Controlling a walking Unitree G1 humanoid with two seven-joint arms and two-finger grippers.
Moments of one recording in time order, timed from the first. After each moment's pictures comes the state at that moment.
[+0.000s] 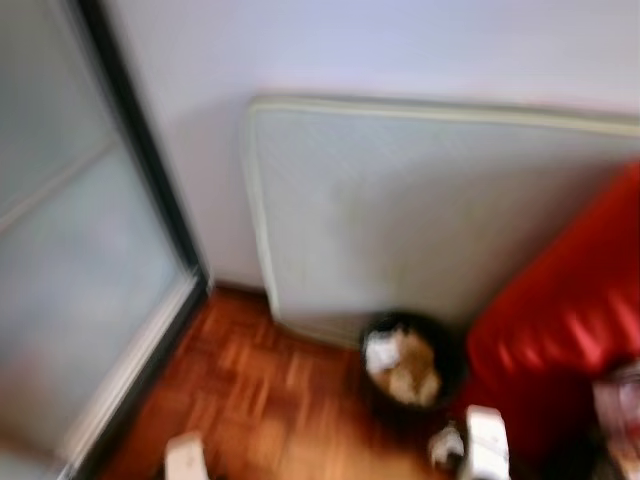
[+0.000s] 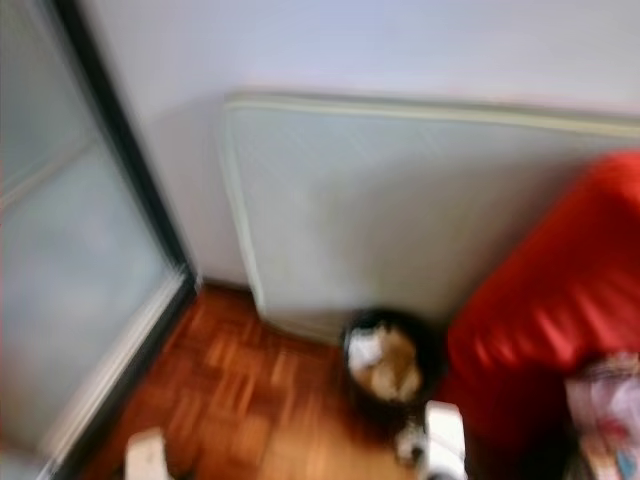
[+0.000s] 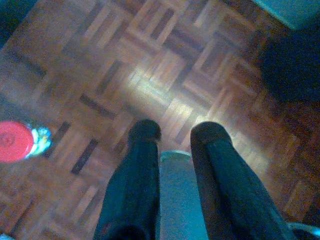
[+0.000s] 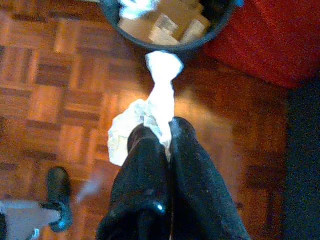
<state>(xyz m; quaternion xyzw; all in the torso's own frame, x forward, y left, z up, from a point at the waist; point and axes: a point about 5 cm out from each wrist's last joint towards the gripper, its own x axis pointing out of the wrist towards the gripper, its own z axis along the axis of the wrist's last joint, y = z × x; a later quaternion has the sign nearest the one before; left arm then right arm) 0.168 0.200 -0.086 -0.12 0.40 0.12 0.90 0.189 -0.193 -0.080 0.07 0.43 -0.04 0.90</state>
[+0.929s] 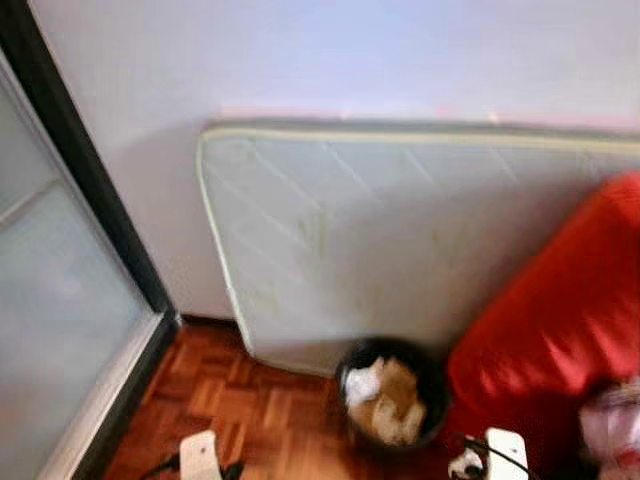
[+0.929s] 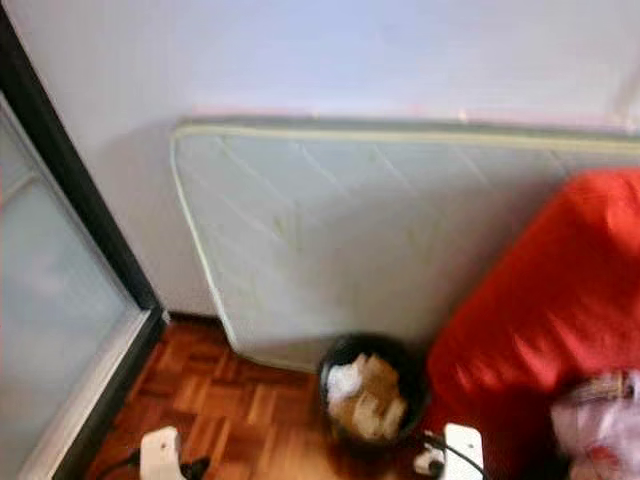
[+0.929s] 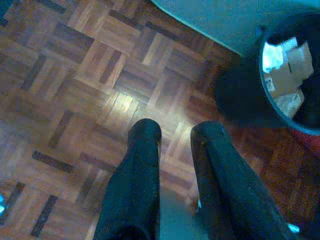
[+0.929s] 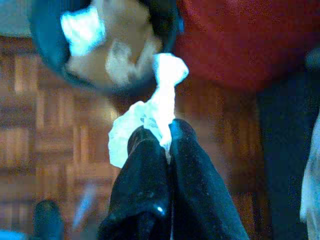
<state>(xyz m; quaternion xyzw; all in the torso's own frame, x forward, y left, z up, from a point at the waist) 0.175 0.186 -0.084 -0.13 0.39 0.10 0.91 0.177 -0.208 -0.083 0.07 0.45 -0.07 0.89</state>
